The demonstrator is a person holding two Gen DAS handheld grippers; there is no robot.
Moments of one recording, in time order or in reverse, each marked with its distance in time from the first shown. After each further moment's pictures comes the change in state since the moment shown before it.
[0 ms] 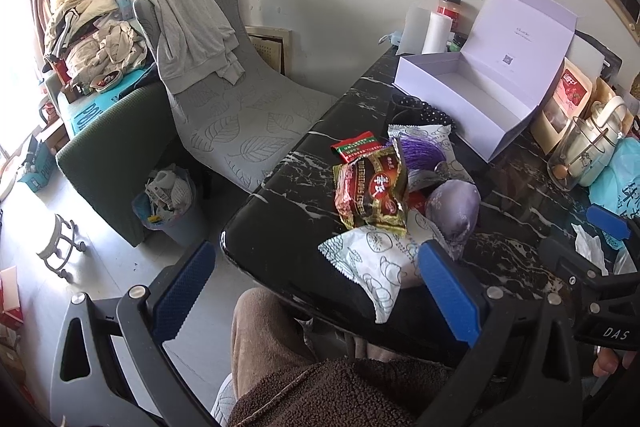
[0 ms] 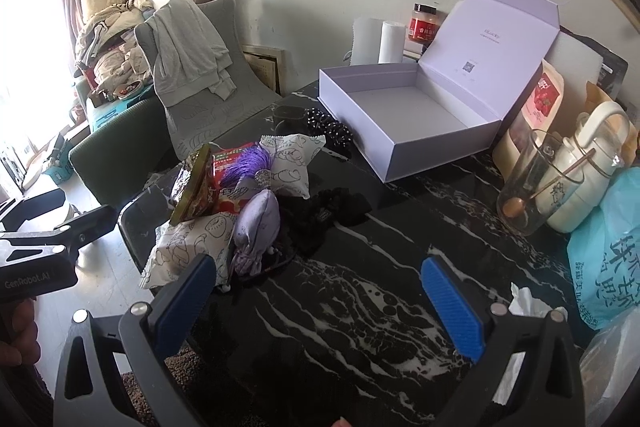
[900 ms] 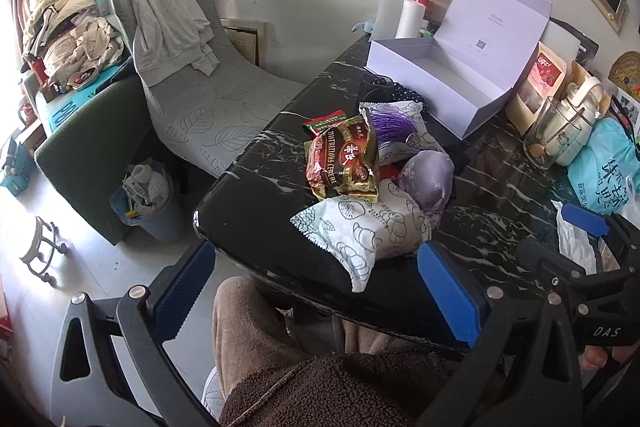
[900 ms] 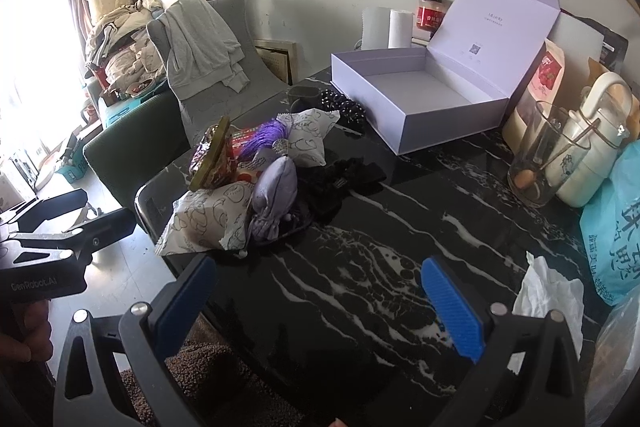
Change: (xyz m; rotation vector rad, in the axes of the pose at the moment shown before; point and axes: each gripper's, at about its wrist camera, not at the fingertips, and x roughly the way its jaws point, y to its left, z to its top) left arm 0.003 -0.009 -0.018 0.030 0.032 -0.090; right arm -0.004 0.001 -0.024 0.016 0.020 0.057
